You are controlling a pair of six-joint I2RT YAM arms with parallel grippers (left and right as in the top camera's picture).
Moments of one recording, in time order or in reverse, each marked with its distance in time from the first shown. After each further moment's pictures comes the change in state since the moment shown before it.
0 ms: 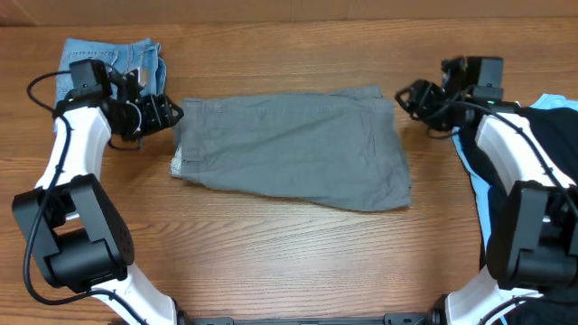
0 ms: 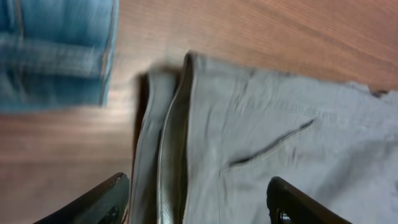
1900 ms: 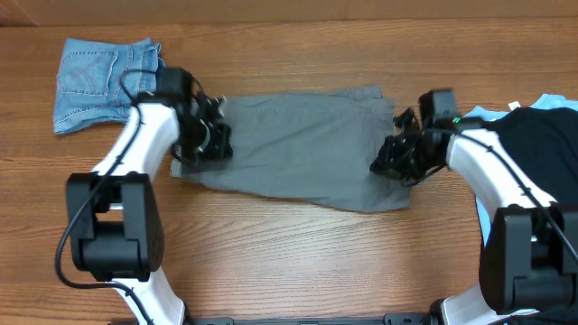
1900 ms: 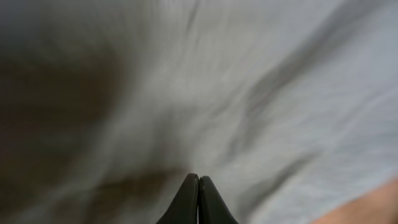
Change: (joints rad) left arm -0.338 0.008 -0.078 -0.161 -0.108 0.101; right arm 0.206 -0.109 -0.171 -0.320 0.013 -0.075
